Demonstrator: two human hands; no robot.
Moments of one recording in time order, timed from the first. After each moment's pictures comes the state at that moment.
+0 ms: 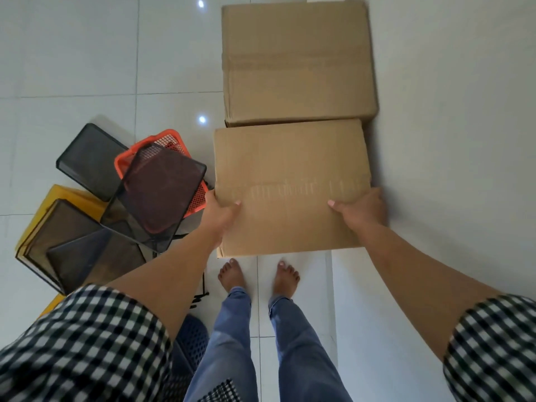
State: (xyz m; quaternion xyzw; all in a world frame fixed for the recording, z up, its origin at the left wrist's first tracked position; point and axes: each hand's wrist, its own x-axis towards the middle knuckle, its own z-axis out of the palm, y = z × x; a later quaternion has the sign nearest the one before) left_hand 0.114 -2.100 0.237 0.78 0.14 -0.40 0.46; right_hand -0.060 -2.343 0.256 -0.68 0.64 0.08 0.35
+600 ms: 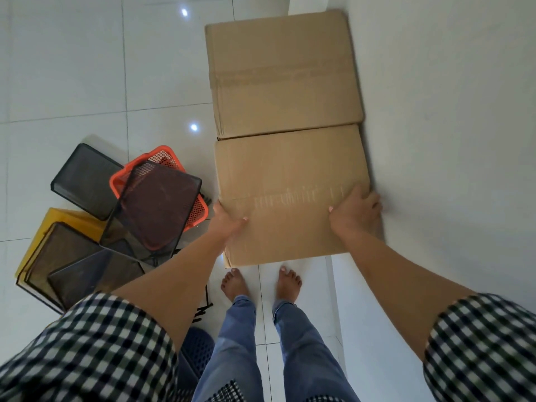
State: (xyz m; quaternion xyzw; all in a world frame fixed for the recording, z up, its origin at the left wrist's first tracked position) left_hand 0.125 -2.124 0.245 0.81 0.07 -0.47 0.33; right_hand -0.037 -2.327 0.274 -0.75 0.62 0.14 0.19
